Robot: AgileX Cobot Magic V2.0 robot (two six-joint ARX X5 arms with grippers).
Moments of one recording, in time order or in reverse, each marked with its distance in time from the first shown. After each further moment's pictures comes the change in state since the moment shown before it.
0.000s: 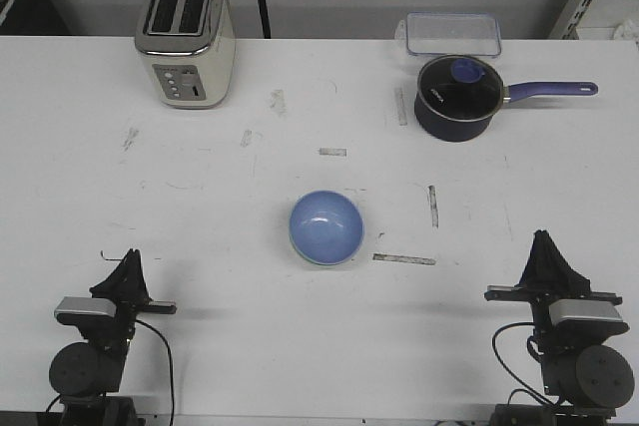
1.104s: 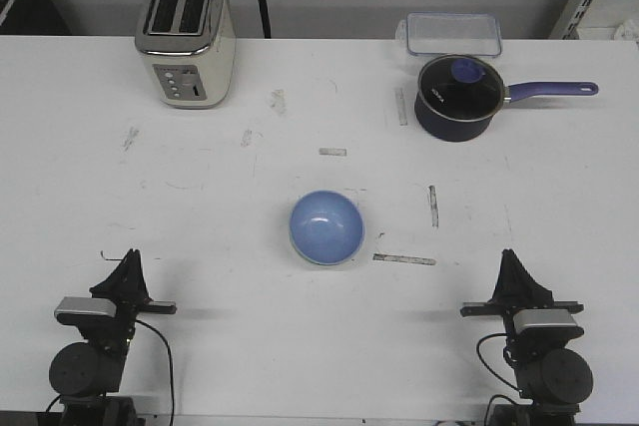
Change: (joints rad) left arm 0.000 0.000 0.000 0.000 0.000 0.000; right arm 0.044 -0.156 -0.309 0.092 -0.022 -0.046
